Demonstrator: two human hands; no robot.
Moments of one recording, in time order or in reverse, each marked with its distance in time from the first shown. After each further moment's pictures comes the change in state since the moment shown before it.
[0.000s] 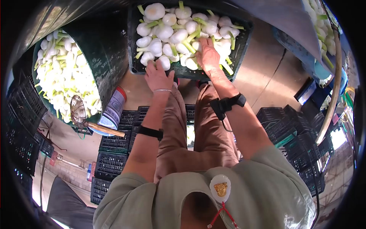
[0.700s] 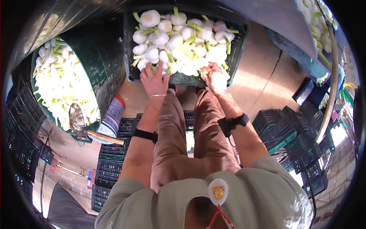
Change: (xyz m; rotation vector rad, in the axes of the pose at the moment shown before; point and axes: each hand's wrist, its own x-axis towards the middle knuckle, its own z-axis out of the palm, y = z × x) left_hand 0.007 -0.008 0.002 -0.136 0.003 0.233; right_hand -0.057 0.070 0.011 -0.131 0.077 -0.254
